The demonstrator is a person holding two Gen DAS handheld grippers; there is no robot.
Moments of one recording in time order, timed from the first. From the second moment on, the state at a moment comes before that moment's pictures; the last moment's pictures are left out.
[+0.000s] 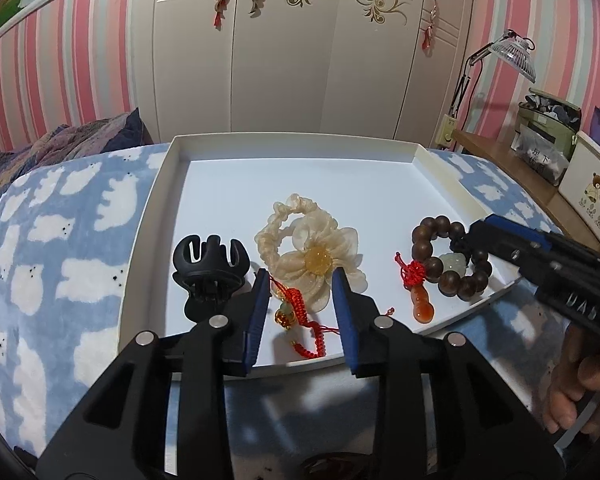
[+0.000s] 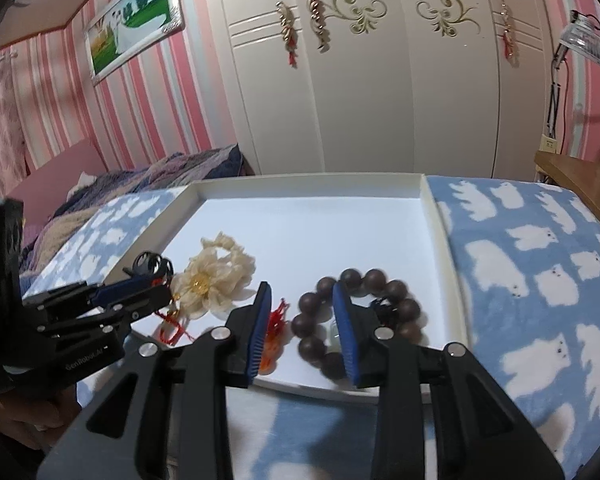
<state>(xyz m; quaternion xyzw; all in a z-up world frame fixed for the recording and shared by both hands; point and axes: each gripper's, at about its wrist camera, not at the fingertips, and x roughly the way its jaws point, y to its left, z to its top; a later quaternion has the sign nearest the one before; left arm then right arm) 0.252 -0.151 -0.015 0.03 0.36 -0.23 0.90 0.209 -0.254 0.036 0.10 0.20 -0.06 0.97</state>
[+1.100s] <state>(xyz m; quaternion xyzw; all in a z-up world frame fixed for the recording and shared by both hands) 0.162 -0.018 0.031 0.02 0.35 -0.12 0.93 0.106 -0.263 0.030 0.09 0.22 -0.06 0.97</state>
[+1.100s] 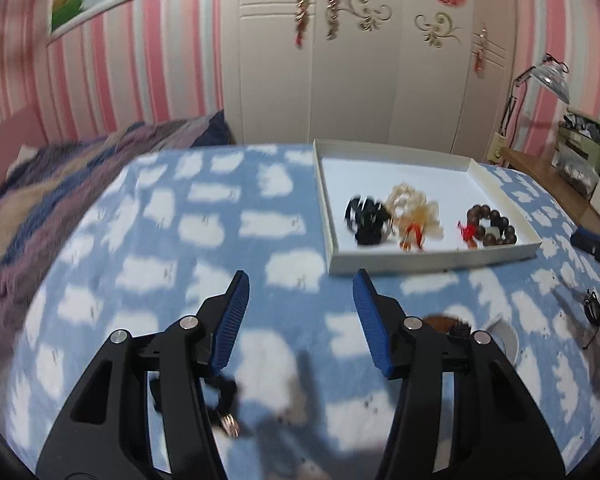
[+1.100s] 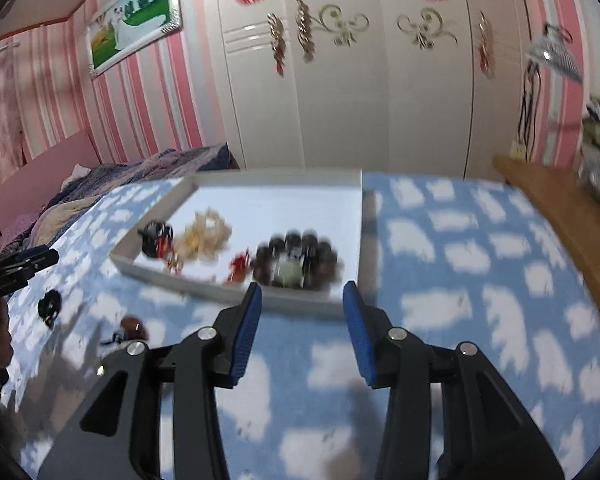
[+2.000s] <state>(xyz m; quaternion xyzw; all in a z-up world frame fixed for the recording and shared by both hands) 0.145 0.056 -0.025 0.03 0.40 -0.04 0.91 0.124 -0.186 -0.006 0.09 0.27 -0.02 0.96</state>
